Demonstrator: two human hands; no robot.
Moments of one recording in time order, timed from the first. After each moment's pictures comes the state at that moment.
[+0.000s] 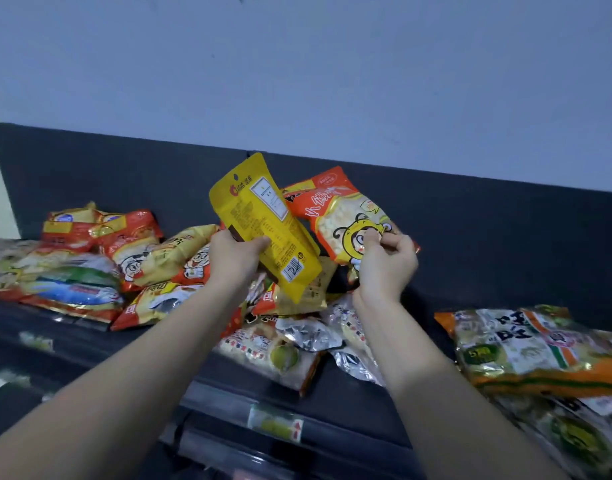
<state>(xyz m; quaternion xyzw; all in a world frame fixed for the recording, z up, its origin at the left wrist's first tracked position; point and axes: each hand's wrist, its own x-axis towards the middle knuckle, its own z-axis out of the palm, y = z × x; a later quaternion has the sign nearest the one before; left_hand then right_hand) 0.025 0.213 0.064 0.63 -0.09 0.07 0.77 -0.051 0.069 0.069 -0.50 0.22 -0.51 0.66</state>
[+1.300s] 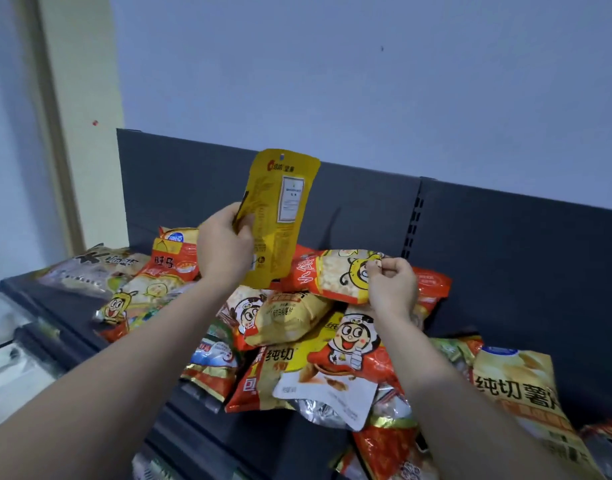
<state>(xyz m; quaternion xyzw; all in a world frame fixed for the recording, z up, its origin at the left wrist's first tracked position) 0.300 0.422 0.063 0.77 -0.06 0.35 0.53 0.267 0.213 0.028 -0.71 0.22 -0.34 0.57</state>
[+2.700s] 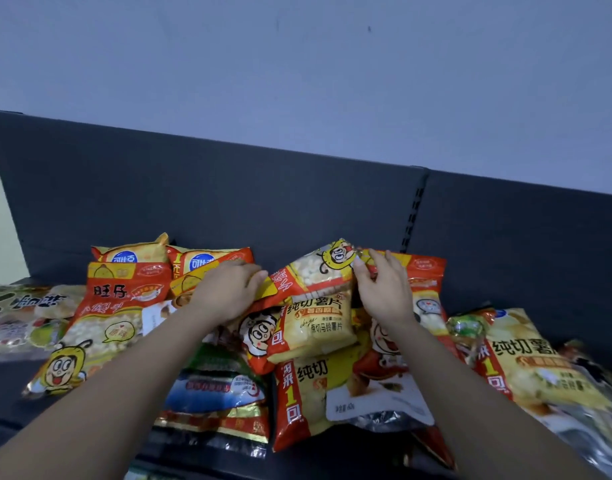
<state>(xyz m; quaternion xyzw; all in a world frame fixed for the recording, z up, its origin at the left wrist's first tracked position) 0.421 0.480 -0.001 0.92 -0.33 0.12 0.19 0.290 0.262 0.011 -0.89 0.25 -0.30 0.24</state>
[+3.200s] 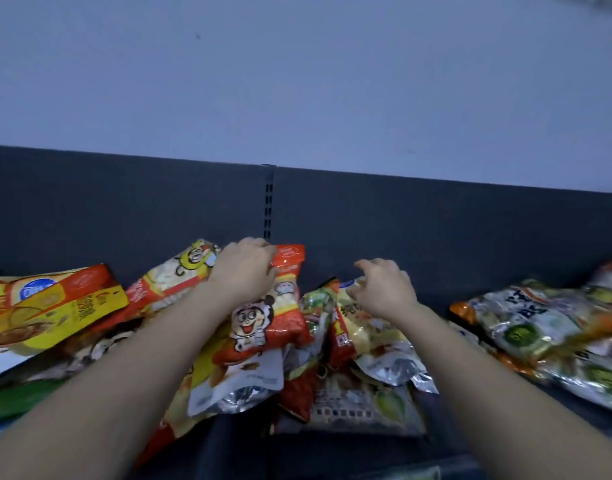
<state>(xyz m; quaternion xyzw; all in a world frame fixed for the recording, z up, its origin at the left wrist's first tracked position) 0.284 0.291 0.057 0.83 -0.51 0.21 0.10 0.104 0.136 0.046 -0.92 0.37 -0.16 0.00</state>
